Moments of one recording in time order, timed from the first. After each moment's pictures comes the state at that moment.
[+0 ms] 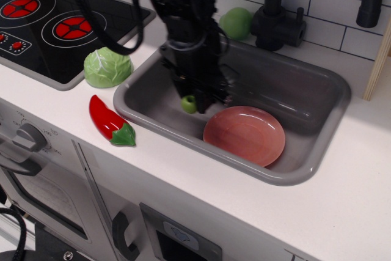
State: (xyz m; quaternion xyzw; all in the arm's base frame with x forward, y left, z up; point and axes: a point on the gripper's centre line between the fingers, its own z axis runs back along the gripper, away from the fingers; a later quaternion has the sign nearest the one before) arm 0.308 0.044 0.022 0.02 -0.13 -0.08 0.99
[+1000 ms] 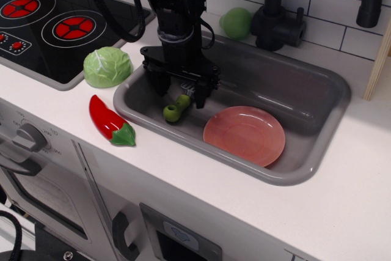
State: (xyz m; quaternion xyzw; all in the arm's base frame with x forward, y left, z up) arm 0.321 0.064 0.008 0.02 -0.10 0.08 0.99
